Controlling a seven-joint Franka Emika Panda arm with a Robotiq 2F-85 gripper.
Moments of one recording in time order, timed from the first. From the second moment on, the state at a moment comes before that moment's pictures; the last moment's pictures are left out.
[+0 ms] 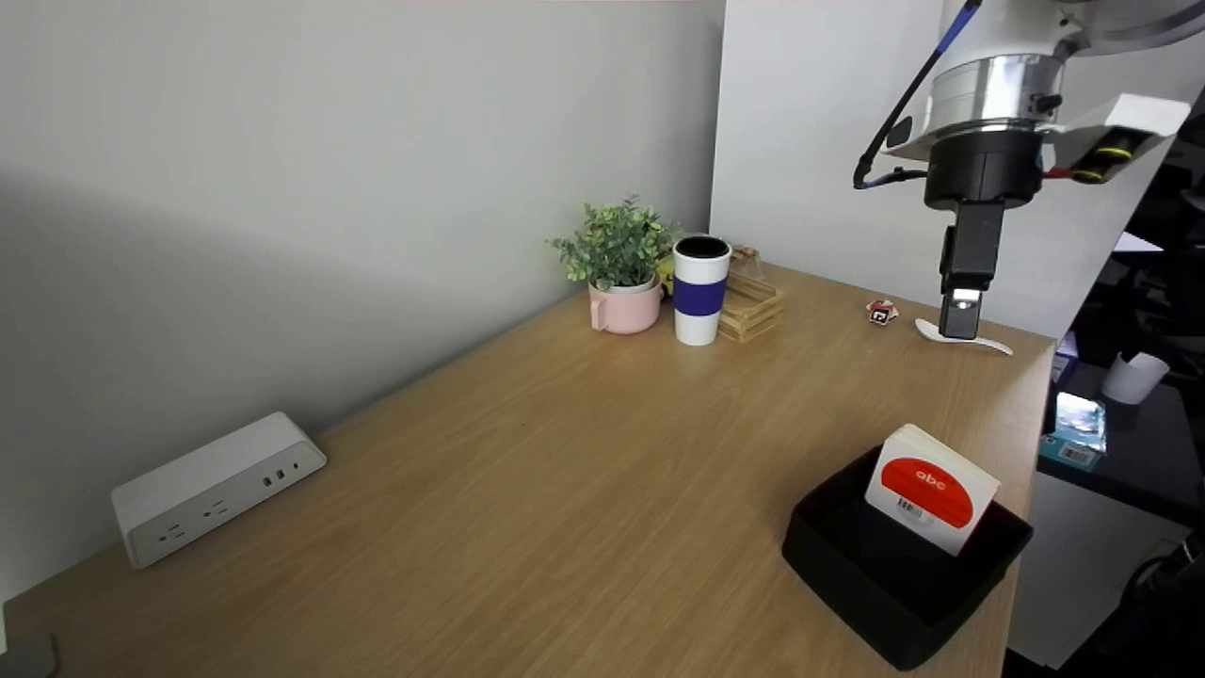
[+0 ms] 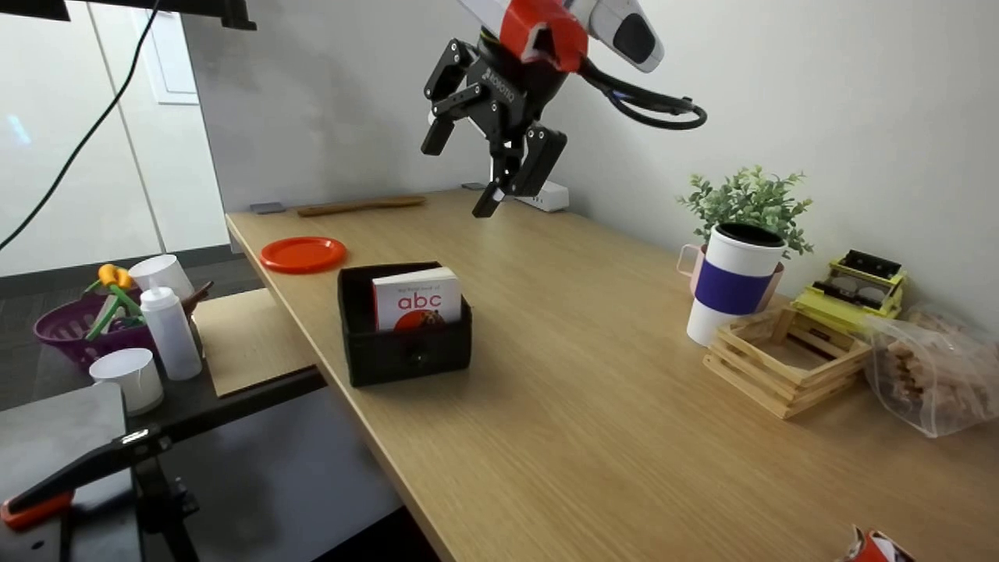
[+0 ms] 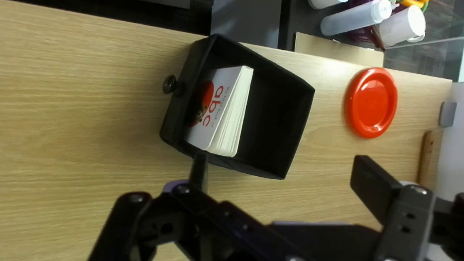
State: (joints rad) arm -0.05 0.06 -0.04 -2.16 0.44 1.94 -0.43
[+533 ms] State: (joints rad) arm 0.07 0.07 0.07 -2.27 0.52 2.27 0.12
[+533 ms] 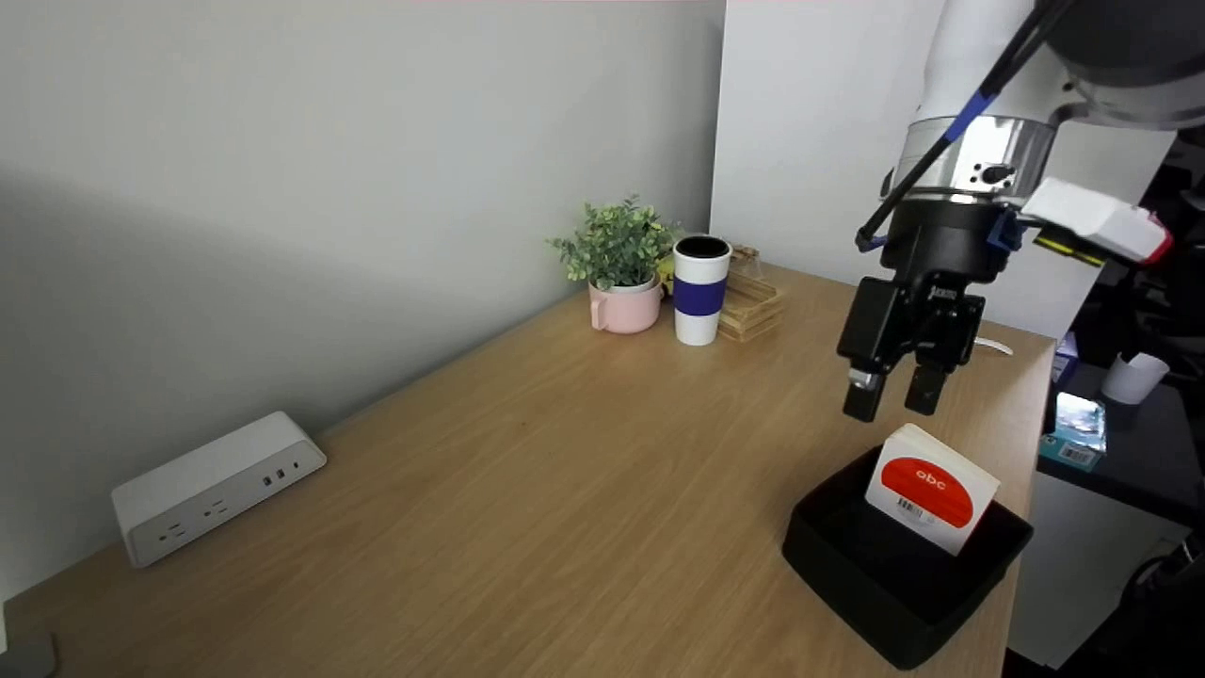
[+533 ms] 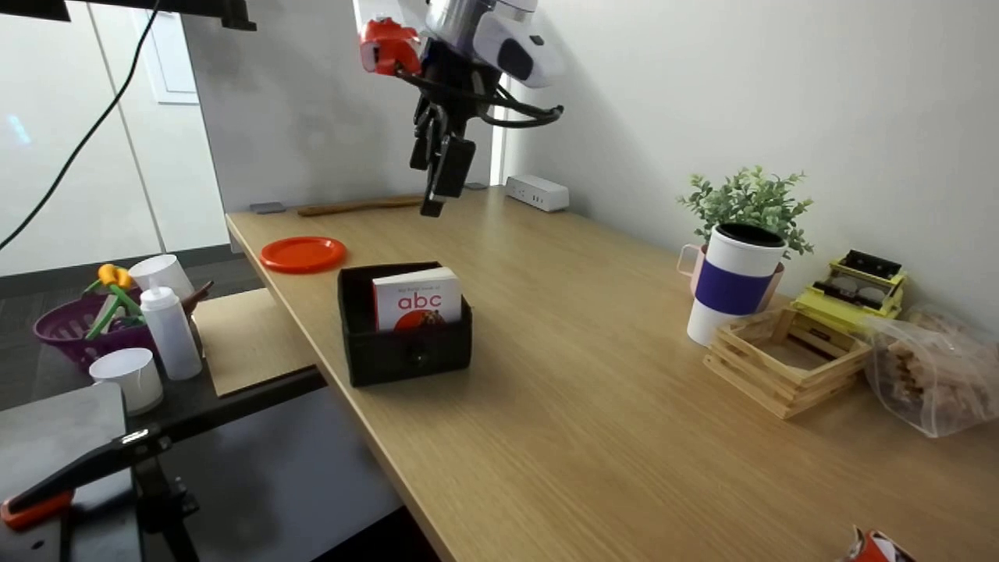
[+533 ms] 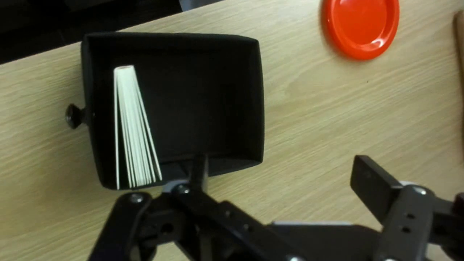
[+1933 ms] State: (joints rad) arm 0.08 -0.04 0.03 -2.41 0.27 2.27 0.52
